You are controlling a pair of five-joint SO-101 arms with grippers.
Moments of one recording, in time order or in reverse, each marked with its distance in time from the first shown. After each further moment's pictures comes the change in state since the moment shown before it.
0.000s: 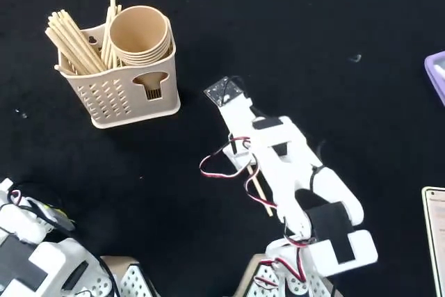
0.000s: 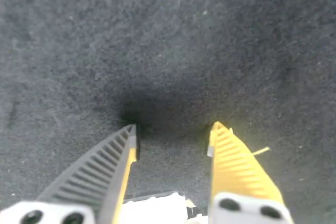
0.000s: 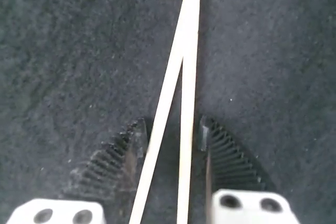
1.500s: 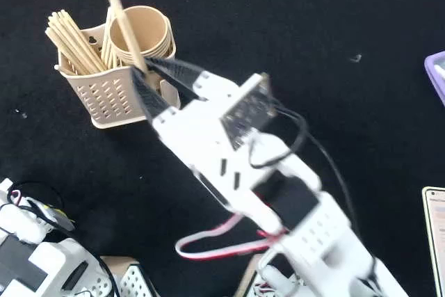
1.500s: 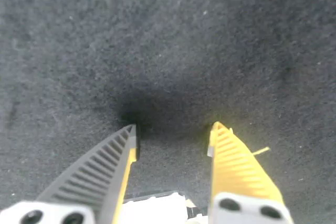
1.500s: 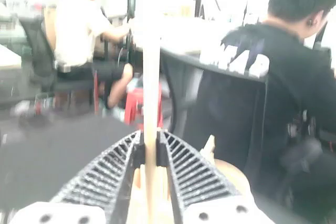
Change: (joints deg) left arm 0.0 0.0 0.0 0.0 0.0; right arm -28.8 -48.0 -12.5 -22.7 -17.7
